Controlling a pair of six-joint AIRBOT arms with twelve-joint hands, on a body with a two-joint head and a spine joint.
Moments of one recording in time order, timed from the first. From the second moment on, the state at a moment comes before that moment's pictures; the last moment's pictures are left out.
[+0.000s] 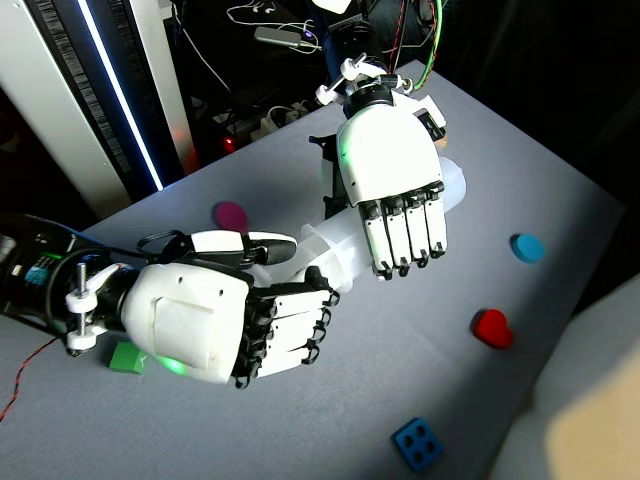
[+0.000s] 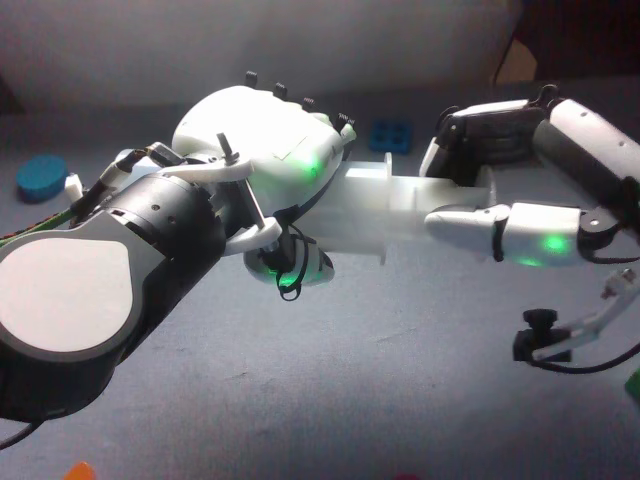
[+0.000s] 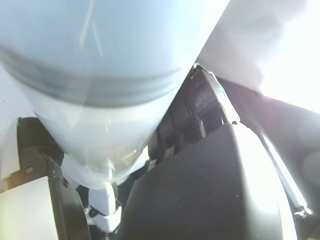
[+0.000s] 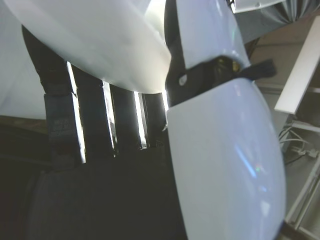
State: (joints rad) left arm 0.47 -1.11 0.81 1.94 0.67 -0.74; right arm -0.87 -1.11 1.06 0.35 0.98 -0.42
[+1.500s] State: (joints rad) left arm 0.46 -1.11 0.81 1.95 0.68 -0.73; right arm -0.95 -0.95 1.04 0.26 1.00 -0.34
